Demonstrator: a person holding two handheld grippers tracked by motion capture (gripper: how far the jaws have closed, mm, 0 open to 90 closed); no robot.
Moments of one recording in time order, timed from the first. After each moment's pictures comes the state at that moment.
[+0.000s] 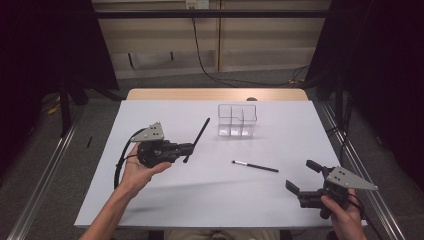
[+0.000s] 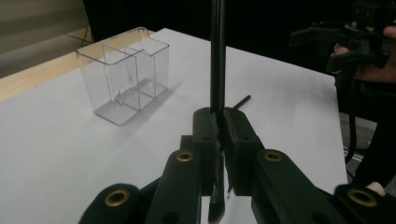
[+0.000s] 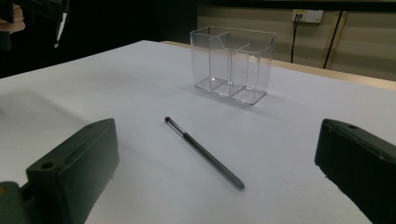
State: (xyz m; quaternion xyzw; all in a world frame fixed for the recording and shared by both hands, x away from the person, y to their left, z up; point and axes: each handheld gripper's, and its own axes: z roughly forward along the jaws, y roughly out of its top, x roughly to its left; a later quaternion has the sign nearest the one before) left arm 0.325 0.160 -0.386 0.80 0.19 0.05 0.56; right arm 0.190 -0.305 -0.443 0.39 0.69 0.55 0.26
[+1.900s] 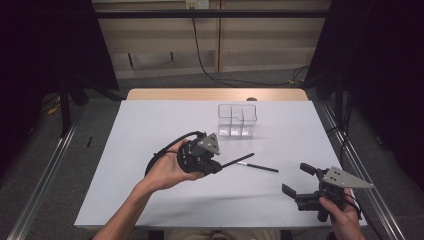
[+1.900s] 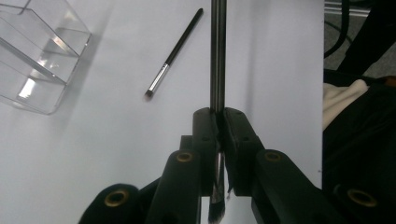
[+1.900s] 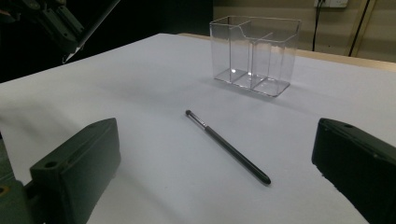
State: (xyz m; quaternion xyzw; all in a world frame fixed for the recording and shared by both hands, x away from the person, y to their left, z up) left arm 0.300 0.055 -0.353 0.95 0.05 0.01 0.32; right arm 0.190 -0.297 -0.443 0.39 0.71 0.55 0.22
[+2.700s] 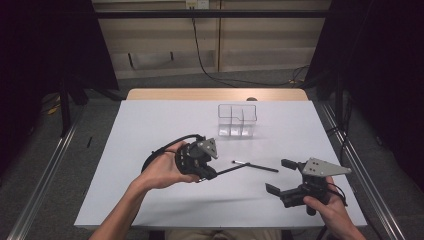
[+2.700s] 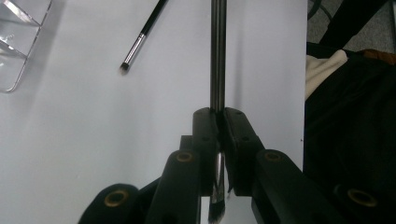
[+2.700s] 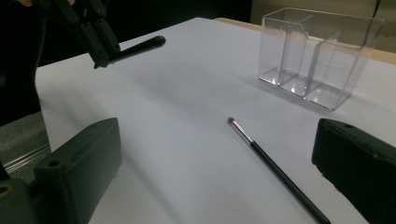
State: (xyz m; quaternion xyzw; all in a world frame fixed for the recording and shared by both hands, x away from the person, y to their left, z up) left arm 0.303 0.061 -0.361 0.96 0.04 -0.02 0.28; right arm 0.210 -0.259 -0.423 0.34 0.75 0.54 0.17
